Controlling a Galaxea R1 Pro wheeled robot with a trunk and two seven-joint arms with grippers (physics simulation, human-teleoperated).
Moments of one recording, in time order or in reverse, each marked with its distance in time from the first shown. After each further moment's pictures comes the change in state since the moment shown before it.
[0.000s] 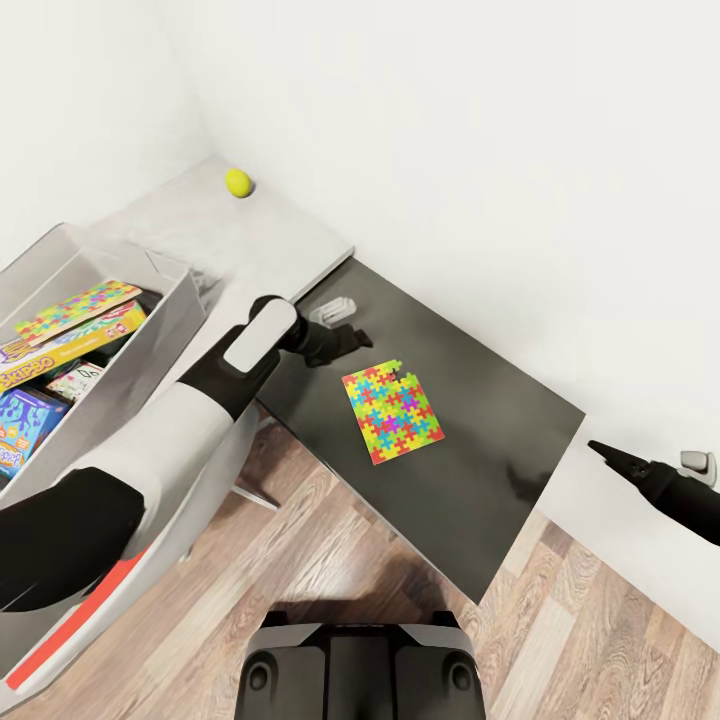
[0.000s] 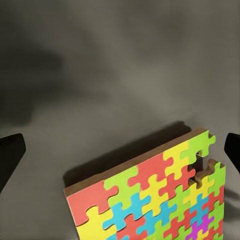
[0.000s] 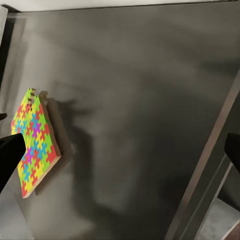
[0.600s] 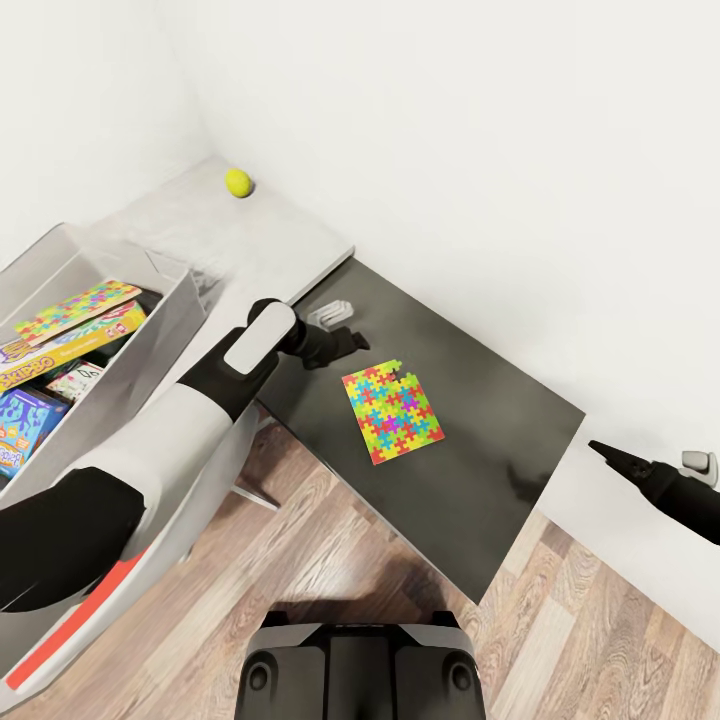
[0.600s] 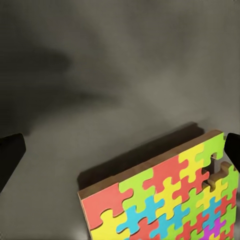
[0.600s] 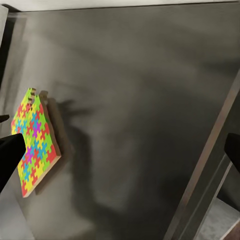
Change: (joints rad) left arm 0.002 0.004 0.000 0.021 -0.018 -0.006 -0.018; right arm 0.002 -0.005 0.000 0.000 -0.001 0.000 0.003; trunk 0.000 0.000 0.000
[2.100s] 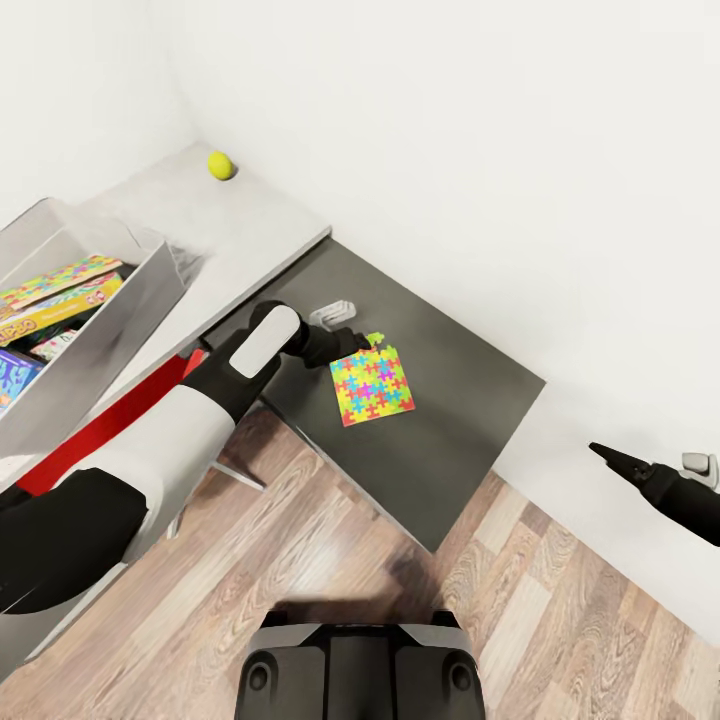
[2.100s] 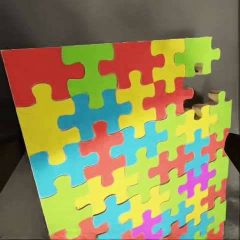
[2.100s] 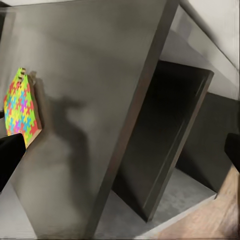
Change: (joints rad) left arm 0.004 -0.008 -0.002 0.004 -0.090 -0.004 -0.064; right arm 0.006 -0.002 -0.001 0.001 0.001 0.000 0.000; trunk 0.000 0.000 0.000
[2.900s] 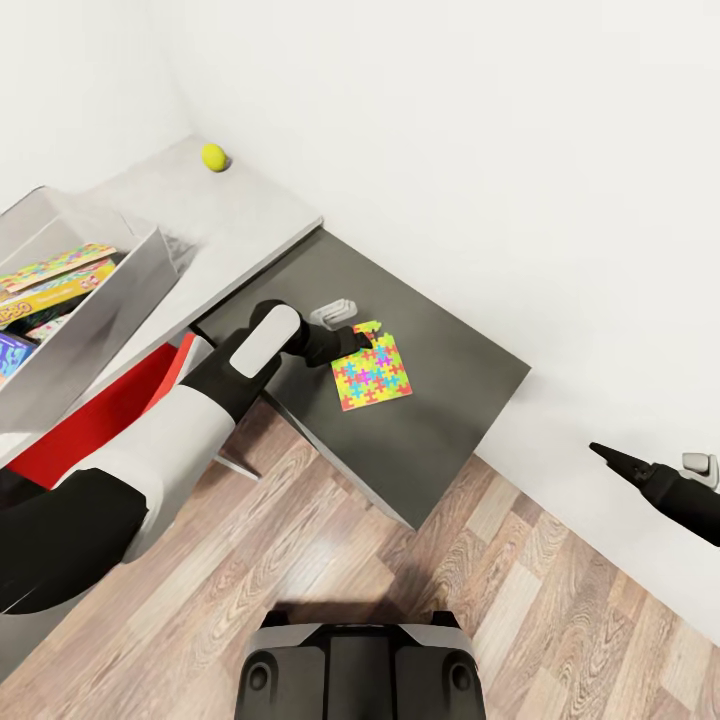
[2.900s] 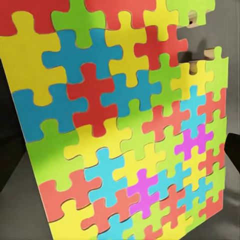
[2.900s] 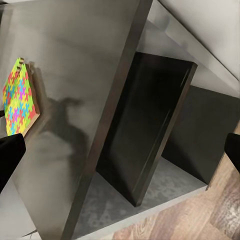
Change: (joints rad) left arm 0.000 -0.001 0.000 -0.007 0.000 0.000 -0.004; right arm 0.000 0.000 -0.001 0.000 0.001 0.000 0.000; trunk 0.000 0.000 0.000
